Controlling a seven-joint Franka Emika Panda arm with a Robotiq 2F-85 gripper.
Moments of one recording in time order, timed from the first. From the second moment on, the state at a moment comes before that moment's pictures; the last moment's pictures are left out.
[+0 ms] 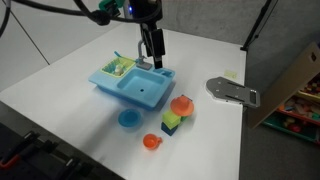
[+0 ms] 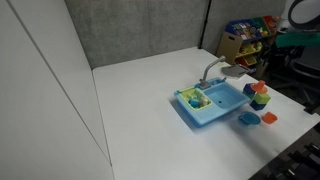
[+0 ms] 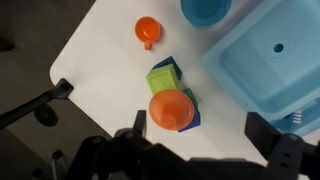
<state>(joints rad) -0.14 0.17 -0.19 -2.11 -0.23 2.22 0.67</state>
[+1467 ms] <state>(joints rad) -0.24 0.49 -0.30 -1.98 0.06 2.47 0.60</state>
